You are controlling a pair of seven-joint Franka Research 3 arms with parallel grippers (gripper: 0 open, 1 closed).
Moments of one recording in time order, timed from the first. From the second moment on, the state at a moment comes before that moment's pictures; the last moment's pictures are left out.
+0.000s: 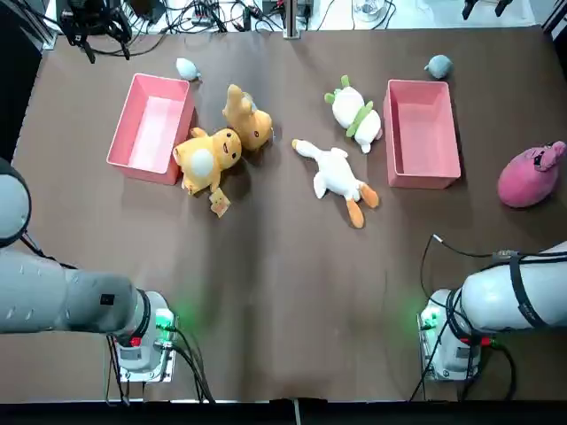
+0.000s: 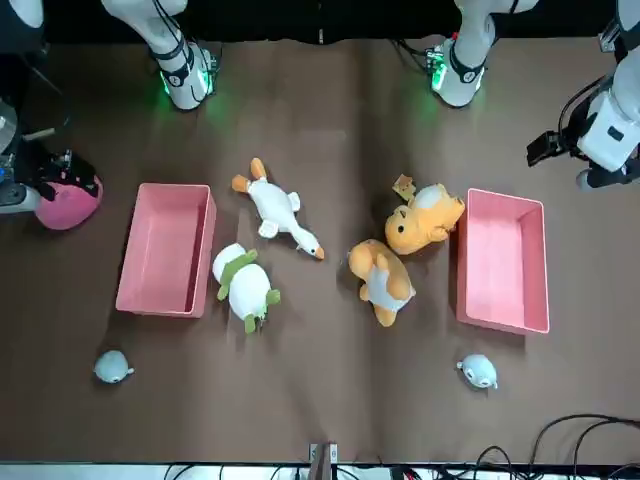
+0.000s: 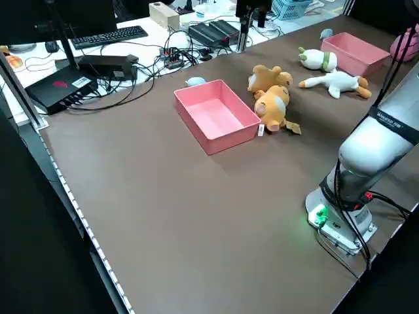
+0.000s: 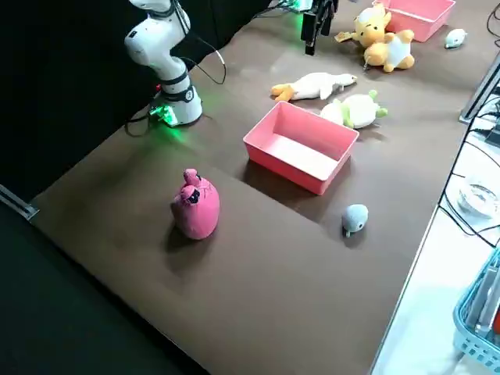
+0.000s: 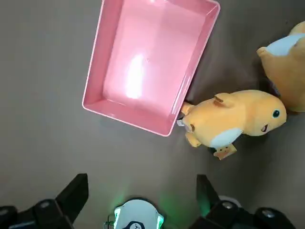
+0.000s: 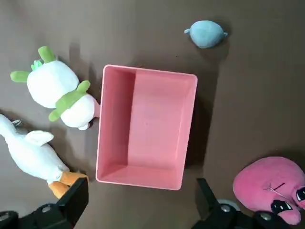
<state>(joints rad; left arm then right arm) -0.07 -0.08 0.00 -1.74 0.04 1.48 -0.22 0.04 0.03 -0.02 -1.57 0.00 1.58 -0.05</state>
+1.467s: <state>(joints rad) -0.10 0.29 -0.13 -1.66 -0.04 1.54 -0.21 0.37 0.09 -0.01 -2.01 0.00 2.17 -0.14</state>
